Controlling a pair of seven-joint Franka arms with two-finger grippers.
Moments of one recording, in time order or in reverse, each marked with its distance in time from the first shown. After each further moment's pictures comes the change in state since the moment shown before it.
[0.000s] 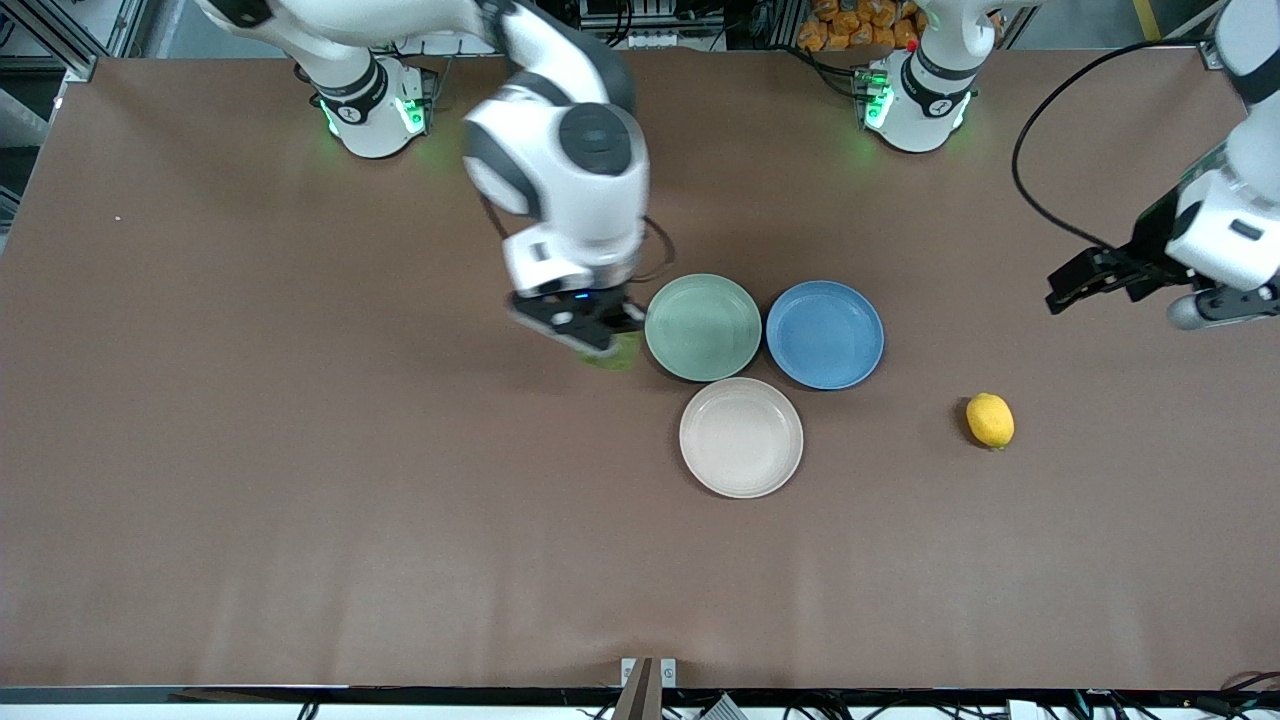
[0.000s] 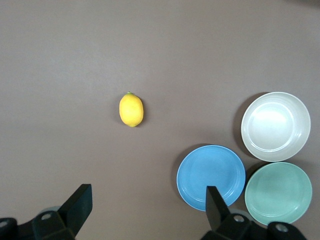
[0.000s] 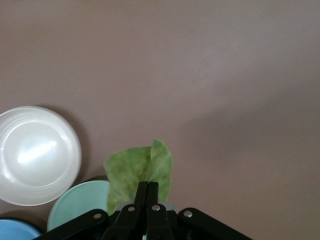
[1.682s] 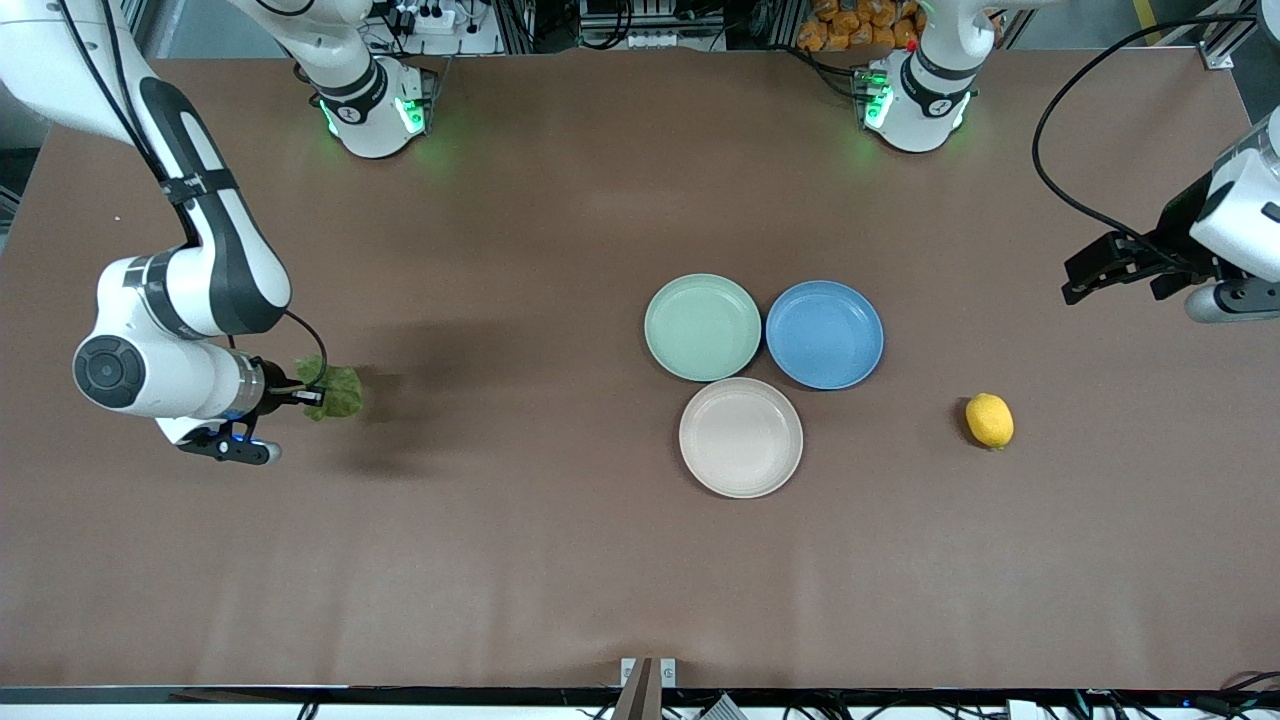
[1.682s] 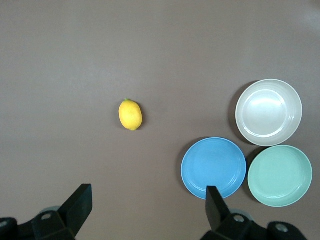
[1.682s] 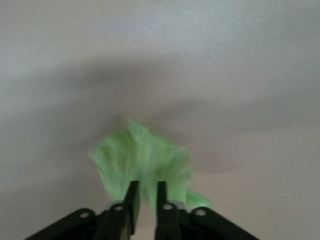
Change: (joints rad) left arm -0.103 0.058 0.080 0.137 0.013 -0.082 0.139; right arm -0.657 -0.064 -0.063 -0.534 0.132 0.309 -0.884
